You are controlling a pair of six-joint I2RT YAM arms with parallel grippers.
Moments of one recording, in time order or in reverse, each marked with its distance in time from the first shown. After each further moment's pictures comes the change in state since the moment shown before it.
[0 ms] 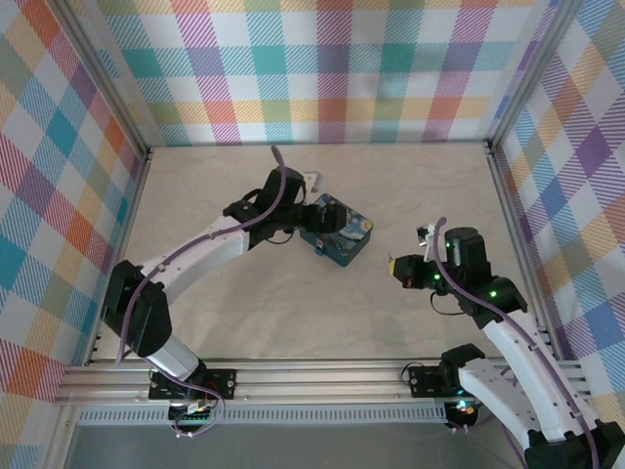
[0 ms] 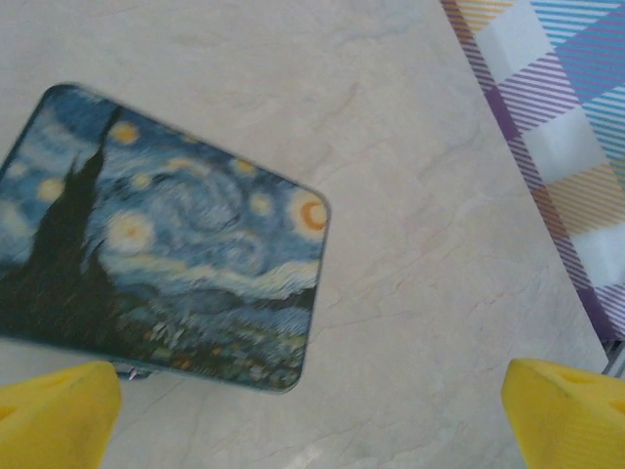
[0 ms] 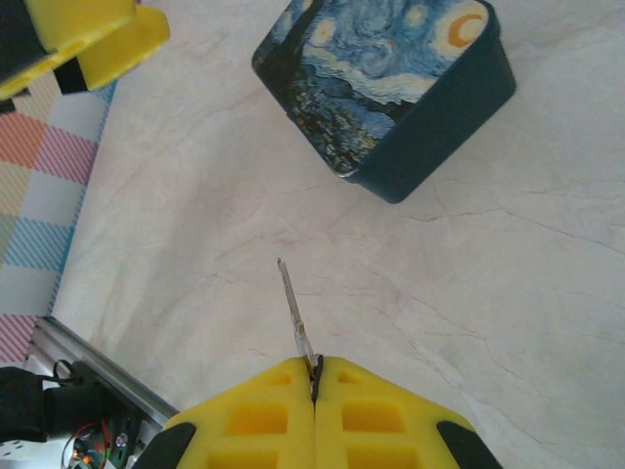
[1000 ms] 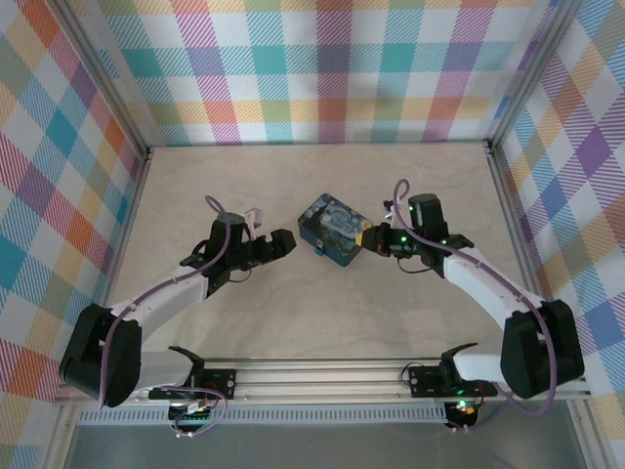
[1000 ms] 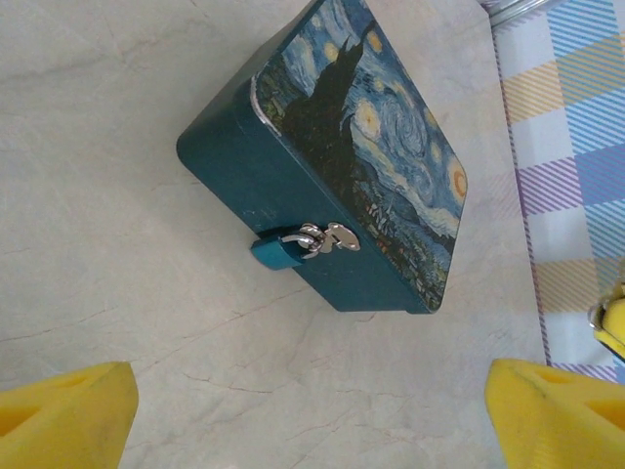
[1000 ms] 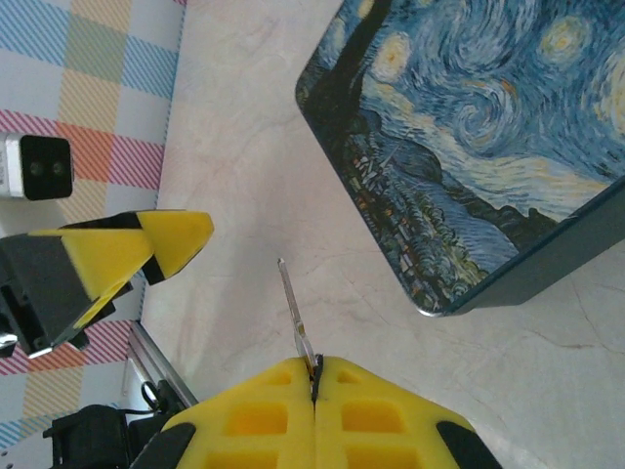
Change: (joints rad) left arm 0.225 -0.296 -0.627 0.399 0.130 -0.239; right arm 0.019 0.577 0.066 0.487 -0.214 0.143
